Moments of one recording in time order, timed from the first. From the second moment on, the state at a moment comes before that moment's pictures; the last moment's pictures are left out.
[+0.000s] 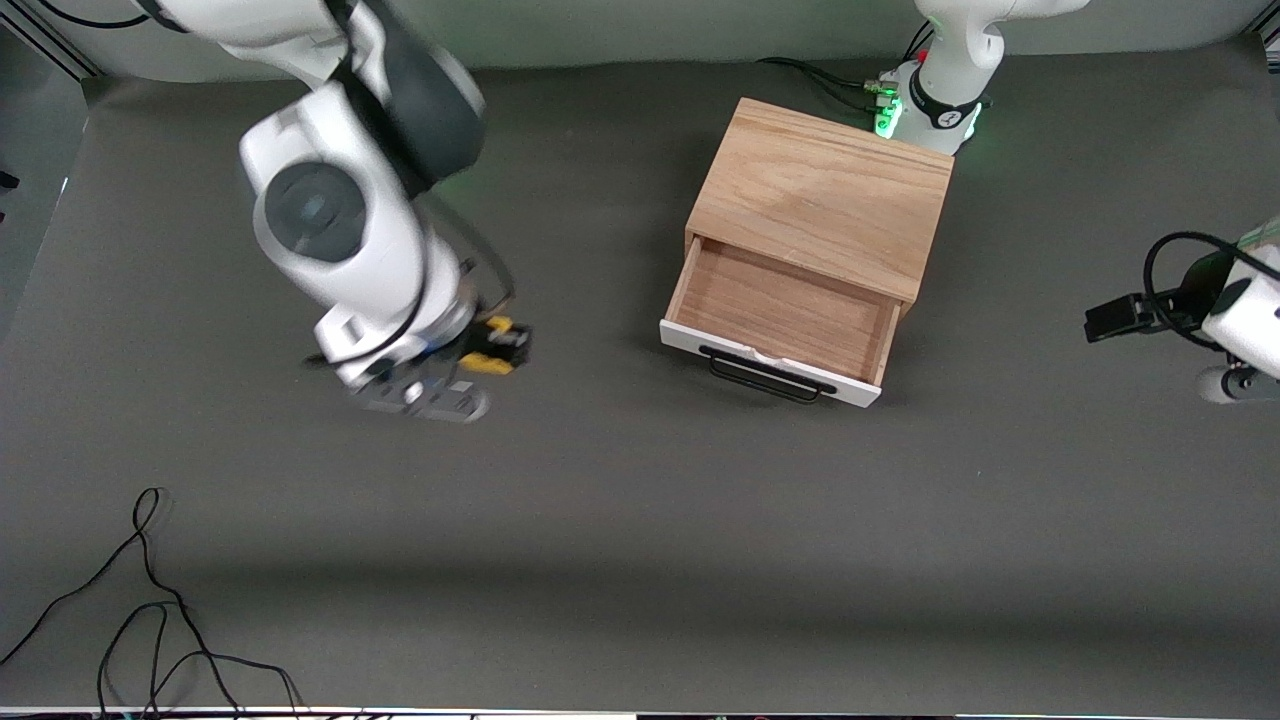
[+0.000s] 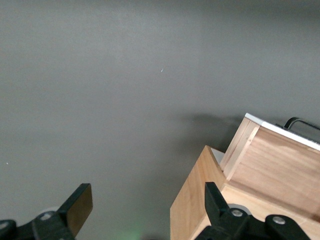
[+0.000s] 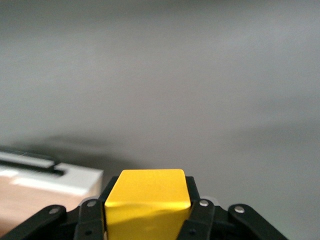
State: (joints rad) left arm 0.01 0.16 -0.05 -1.44 0.03 1.49 -0.08; right arm 0.47 0.50 0.15 -1.09 0.02 1.56 0.81
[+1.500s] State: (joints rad) left arm -0.03 0.01 -0.01 -1.68 0.03 1.66 -0.02; right arm 0.83 0.88 0.18 -1.04 -0.04 1.96 1.35
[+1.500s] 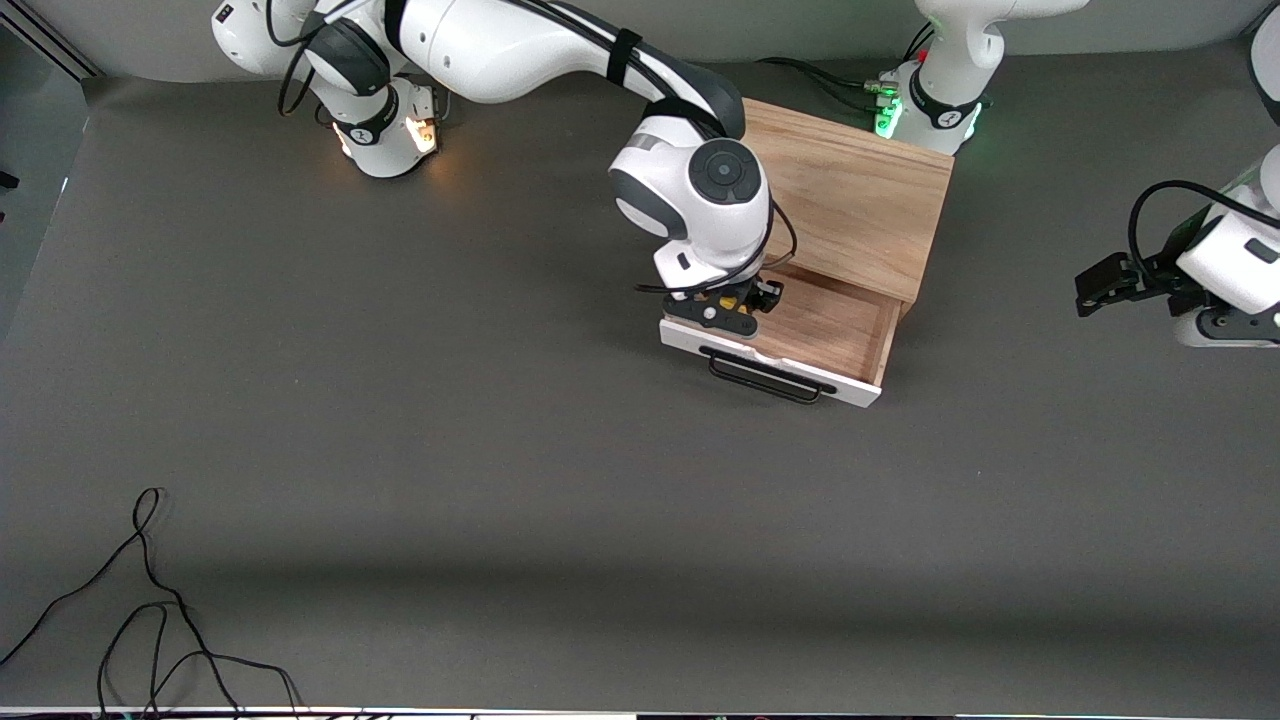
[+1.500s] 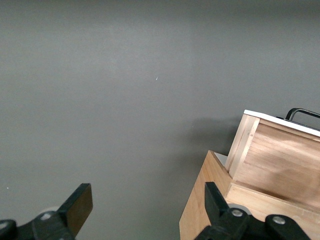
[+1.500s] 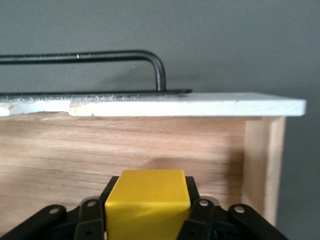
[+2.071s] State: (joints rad) left arm -0.07 0.01 0.04 -1.67 0.03 1.66 -0.01; right arm 0.83 0.92 0.18 -1.03 -0.04 2.01 1.36
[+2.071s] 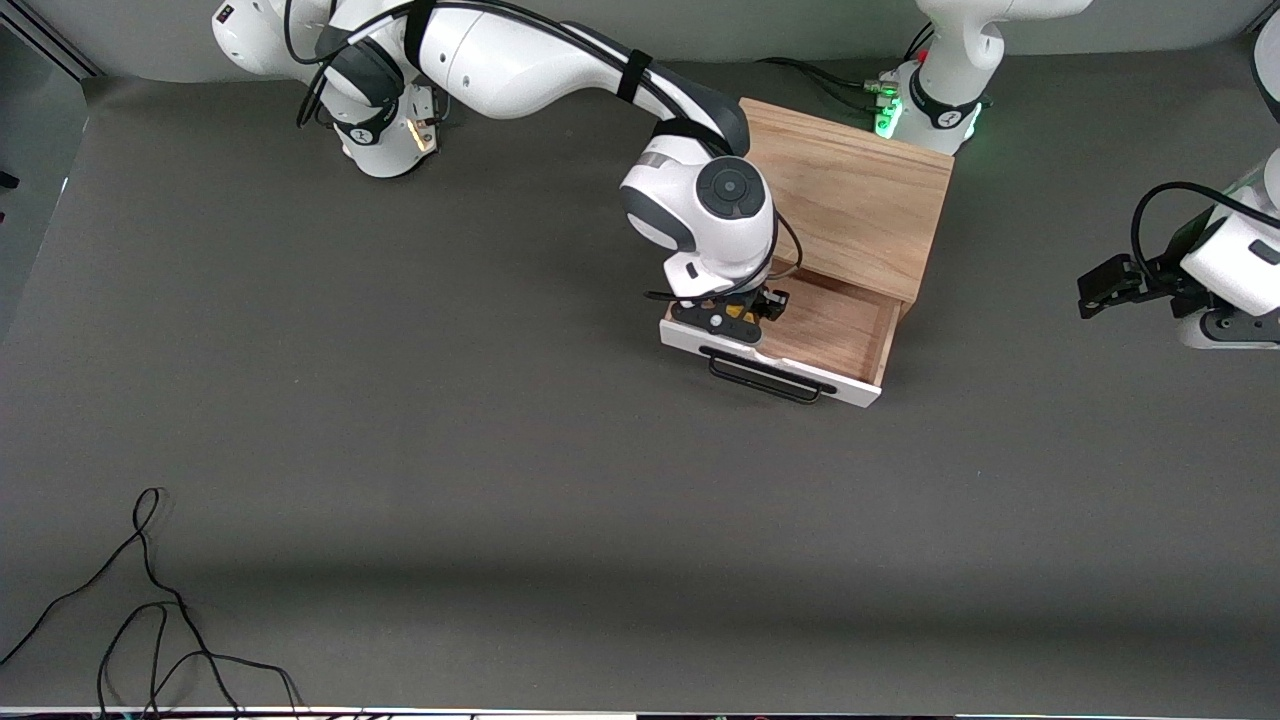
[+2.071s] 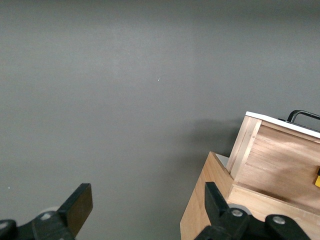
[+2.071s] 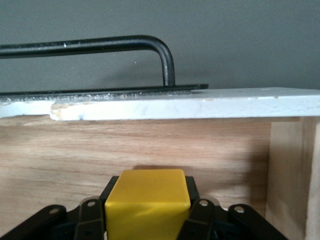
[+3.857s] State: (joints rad) left arm -0.08 0.02 0.04 -1.64 0.00 1.60 -0.01; right arm 0.42 0.46 0.14 -1.17 0.01 1.75 0.94
